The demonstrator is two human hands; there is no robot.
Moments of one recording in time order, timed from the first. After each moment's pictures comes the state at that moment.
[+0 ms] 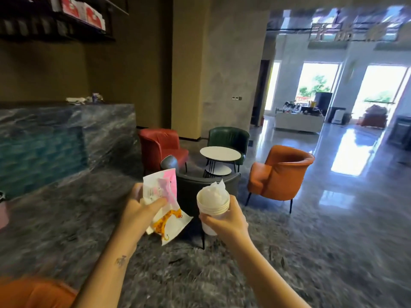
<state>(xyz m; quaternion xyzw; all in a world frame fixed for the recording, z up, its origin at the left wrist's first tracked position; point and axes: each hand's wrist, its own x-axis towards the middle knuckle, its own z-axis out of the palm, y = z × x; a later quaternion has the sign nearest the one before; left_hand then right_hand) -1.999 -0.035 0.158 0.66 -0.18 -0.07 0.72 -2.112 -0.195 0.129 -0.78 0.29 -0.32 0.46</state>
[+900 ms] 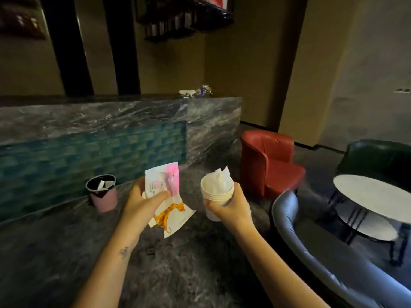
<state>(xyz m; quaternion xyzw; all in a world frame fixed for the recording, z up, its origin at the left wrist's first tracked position) -1.338 -0.113 0.130 0.70 0.02 0.11 0.70 -1.346 -0.308 0.111 -0.82 0.05 -0.17 0.54</state>
